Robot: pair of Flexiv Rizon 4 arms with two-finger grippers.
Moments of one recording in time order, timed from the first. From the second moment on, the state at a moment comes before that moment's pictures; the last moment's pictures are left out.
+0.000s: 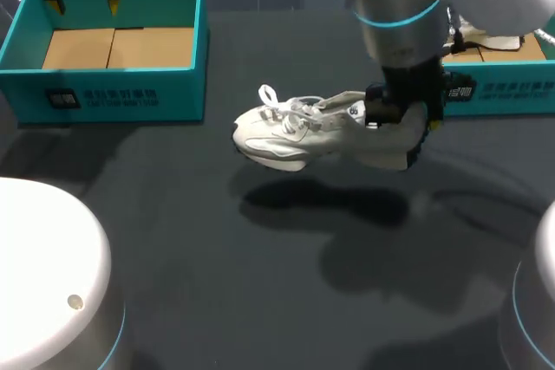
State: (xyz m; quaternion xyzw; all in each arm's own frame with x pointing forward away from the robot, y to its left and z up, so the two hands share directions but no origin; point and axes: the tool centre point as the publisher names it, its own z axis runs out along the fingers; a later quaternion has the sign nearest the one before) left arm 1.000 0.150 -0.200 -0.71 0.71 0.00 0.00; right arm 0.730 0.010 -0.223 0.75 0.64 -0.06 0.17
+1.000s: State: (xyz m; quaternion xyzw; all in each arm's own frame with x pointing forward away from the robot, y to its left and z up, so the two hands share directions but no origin) left arm 1.000 0.150 -0.200 -0.71 0.71 0.00 0.00; right arm 0.683 0.052 -0.318 0.72 0.66 -0.07 0.18
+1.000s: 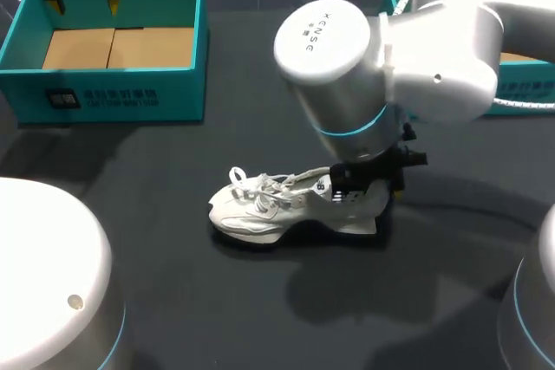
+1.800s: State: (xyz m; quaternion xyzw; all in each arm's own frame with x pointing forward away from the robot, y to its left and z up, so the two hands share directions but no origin) left arm 1.000 0.150 -0.200 -0.71 0.71 0.00 0.00; right arm 0.682 0.046 -0.369 0.73 0.66 -0.07 0.16
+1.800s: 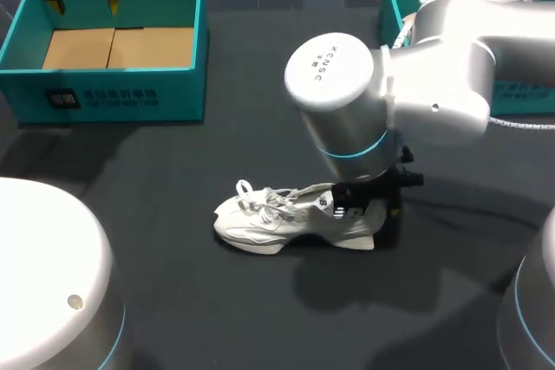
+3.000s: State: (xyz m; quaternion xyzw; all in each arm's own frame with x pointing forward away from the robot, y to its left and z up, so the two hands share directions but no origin) left arm 1.000 0.150 -0.200 -0.71 0.71 0.00 0.00; right arm 0.698 0.059 -0.339 0.73 0.68 -0.05 0.07
